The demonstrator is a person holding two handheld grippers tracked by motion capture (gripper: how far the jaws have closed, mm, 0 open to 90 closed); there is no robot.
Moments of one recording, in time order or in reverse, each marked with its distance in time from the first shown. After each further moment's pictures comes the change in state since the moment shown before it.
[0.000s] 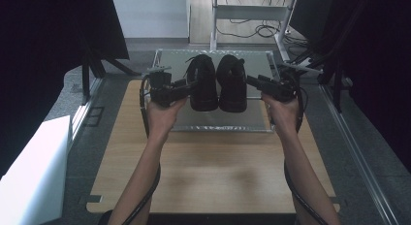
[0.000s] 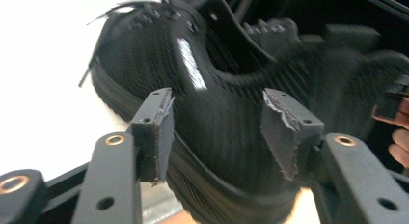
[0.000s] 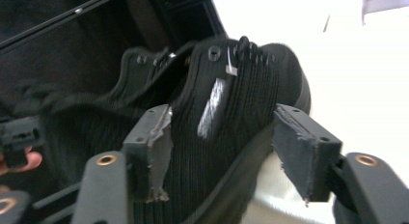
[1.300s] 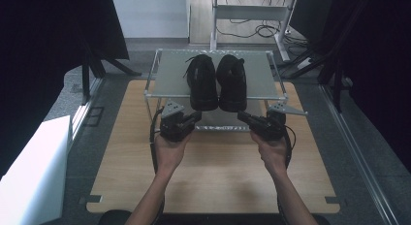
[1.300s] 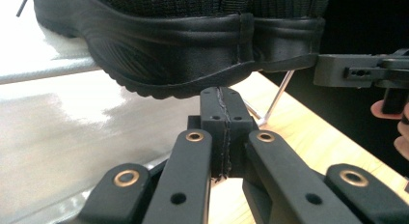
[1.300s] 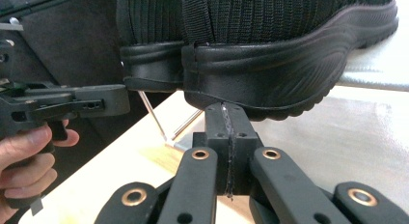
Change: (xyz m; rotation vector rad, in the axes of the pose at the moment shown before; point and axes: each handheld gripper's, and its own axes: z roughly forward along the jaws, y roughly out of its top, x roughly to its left) left arm -0.029 -0.083 0.000 -0.010 0.002 0.163; right arm 0.031 -0.096 -0.014 0.006 0.105 -0.104
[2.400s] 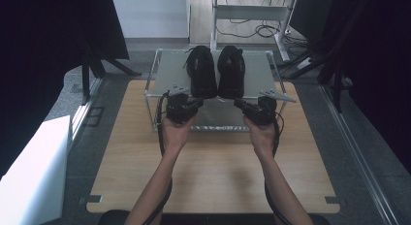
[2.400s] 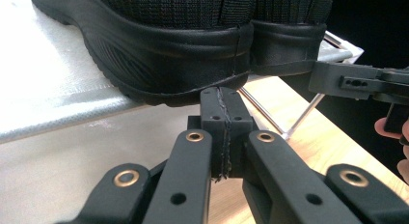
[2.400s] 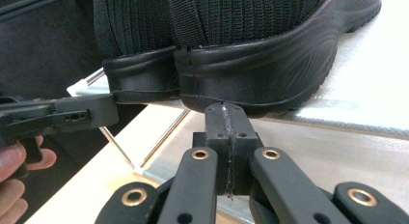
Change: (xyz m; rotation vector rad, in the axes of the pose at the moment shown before) left arm 0.028 0.028 0.045 0.061 0.051 -0.056; right arm -0.023 0.015 0.047 -0.014 -0.111 0.066
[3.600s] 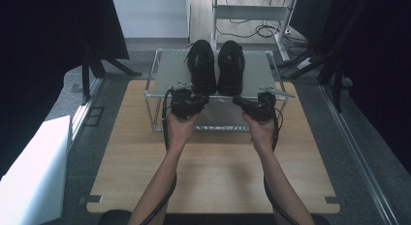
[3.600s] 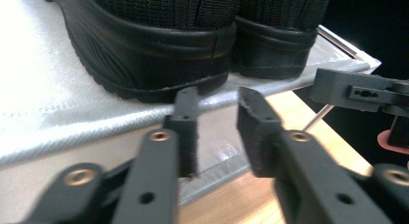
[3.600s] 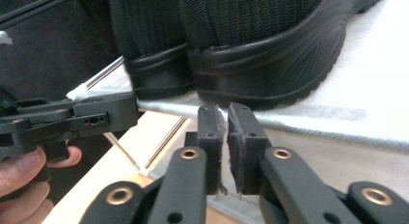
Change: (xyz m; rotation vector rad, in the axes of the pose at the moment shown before) left arm 0.003 0.003 0.018 0.005 0.003 -0.034; right arm -0.010 0.005 0.009 0.029 0.030 0.039
